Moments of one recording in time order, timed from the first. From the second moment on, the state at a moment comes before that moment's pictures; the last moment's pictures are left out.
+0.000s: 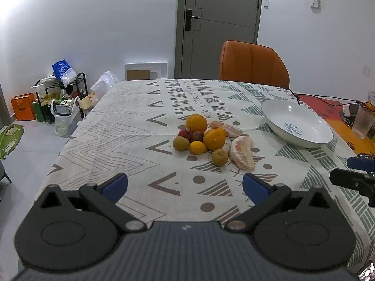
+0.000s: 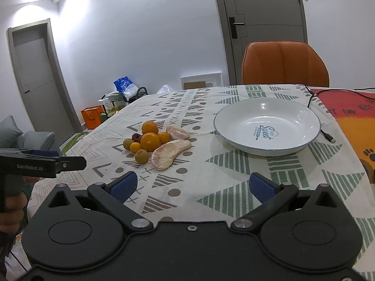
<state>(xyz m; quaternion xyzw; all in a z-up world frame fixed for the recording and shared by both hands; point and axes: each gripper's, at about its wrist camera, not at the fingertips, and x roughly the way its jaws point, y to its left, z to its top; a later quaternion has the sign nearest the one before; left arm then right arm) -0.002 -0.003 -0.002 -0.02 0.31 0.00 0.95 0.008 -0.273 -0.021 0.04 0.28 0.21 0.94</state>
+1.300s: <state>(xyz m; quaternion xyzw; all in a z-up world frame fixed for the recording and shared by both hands) -0.006 -0.001 0.007 -0.02 0.30 0.00 0.95 0.005 -0.268 -0.013 0.03 0.27 0.22 0.94</state>
